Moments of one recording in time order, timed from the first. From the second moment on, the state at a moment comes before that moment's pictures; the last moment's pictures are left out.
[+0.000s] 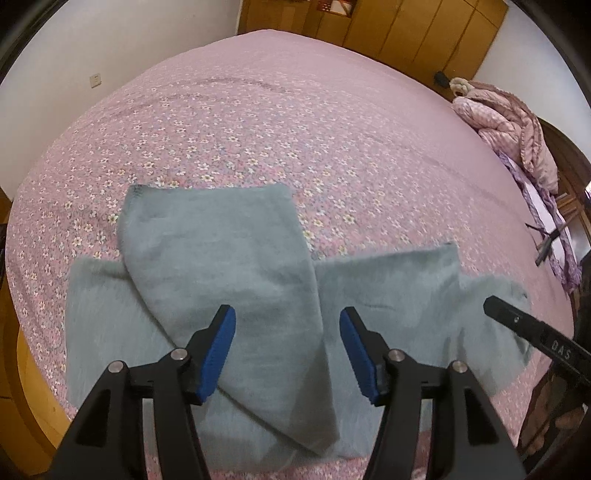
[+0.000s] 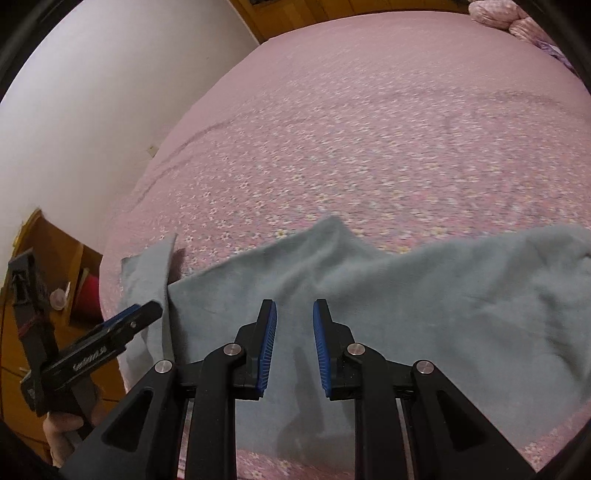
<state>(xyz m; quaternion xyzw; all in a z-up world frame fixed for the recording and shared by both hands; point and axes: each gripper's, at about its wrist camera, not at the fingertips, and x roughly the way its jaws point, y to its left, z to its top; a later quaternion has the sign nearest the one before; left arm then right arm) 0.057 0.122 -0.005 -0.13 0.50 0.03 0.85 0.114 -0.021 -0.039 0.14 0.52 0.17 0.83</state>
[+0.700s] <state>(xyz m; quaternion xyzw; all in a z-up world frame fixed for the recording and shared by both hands) 0.125 0.126 -0.042 -0.06 0.48 0.12 0.86 0.125 -0.018 -0.084 0.15 0.55 0.19 0.80</state>
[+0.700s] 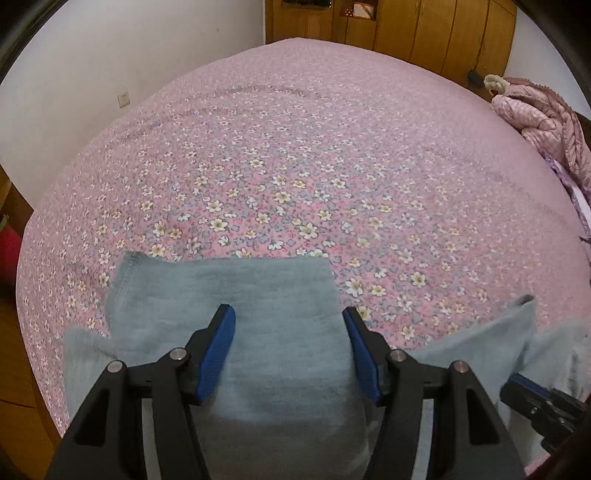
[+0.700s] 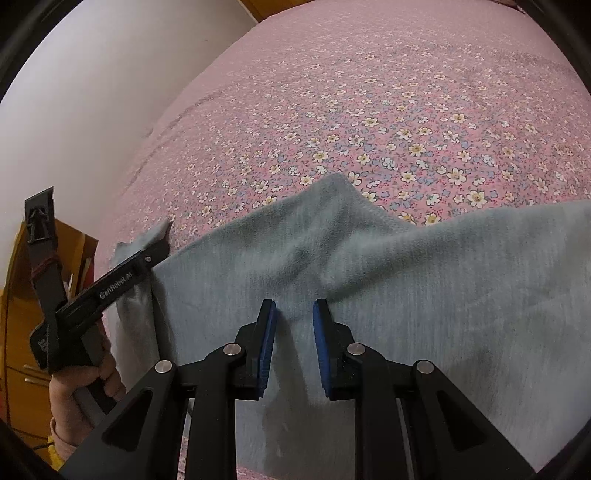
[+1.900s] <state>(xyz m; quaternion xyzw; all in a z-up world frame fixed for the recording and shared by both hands) -0.061 0.263 -0.045 -0.22 0.48 0.22 0.82 0.121 -0.005 -0.073 0.13 0.55 0.20 0.80</state>
